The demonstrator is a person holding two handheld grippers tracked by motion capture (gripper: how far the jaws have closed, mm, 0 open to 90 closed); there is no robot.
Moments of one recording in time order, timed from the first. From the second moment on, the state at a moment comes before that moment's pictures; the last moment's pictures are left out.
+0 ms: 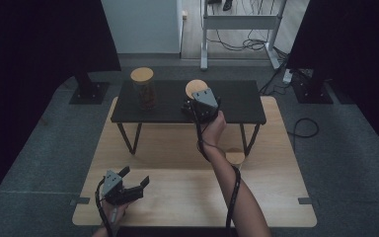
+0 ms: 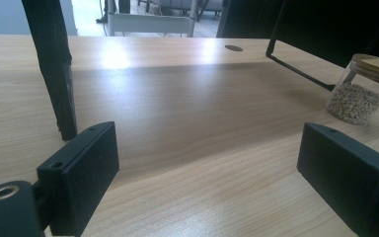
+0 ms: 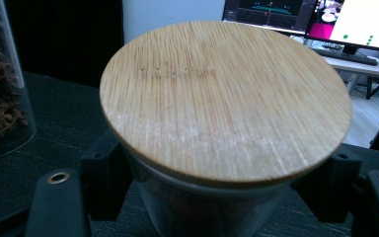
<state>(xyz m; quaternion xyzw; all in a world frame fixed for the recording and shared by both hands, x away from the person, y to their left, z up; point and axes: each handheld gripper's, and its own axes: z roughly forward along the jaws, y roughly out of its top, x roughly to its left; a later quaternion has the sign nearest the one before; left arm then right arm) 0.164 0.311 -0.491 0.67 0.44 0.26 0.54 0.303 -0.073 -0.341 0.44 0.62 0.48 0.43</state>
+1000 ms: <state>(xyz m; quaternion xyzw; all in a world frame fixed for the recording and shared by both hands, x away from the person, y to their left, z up) 0.164 0.312 -0.491 0.67 0.44 0.26 0.54 0.304 -0.068 -0.342 0.45 0.62 0.47 0.44</state>
